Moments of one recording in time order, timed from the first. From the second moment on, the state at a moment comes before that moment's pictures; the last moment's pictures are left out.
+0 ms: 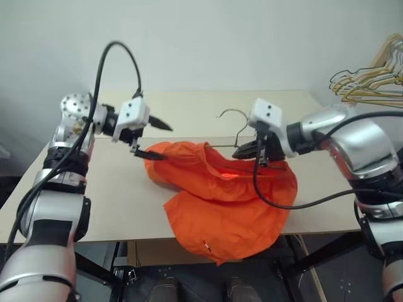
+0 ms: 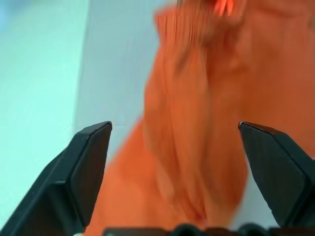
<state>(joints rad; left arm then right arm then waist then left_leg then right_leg) -1.13 0.63 -0.20 0.78 -0.16 -0.19 -1.61 -1.01 -0.81 0.34 -0.13 0.34 1.01 1.15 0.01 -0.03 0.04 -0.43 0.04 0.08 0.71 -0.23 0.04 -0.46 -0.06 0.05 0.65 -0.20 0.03</state>
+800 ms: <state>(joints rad) -1.23 0.39 -0.27 1.13 0.08 -0.36 -1.45 -1.07 -0.82 0.36 -0.15 0.34 1.07 1.17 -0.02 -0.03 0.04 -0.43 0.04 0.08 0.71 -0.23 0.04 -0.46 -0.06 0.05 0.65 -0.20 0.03</state>
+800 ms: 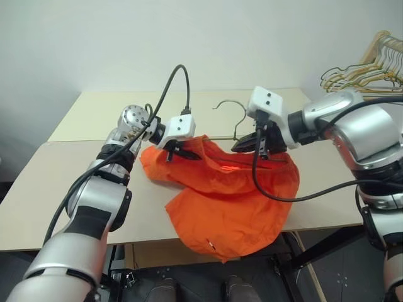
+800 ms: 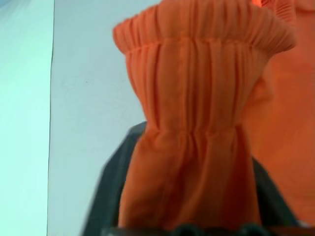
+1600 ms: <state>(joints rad) -1.19 0.44 -0.21 1.11 0.07 -0.26 -1.52 -0.73 -1.09 -0.15 -0.38 0.50 1.07 1.13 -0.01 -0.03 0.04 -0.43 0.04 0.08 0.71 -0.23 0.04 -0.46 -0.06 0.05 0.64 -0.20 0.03</state>
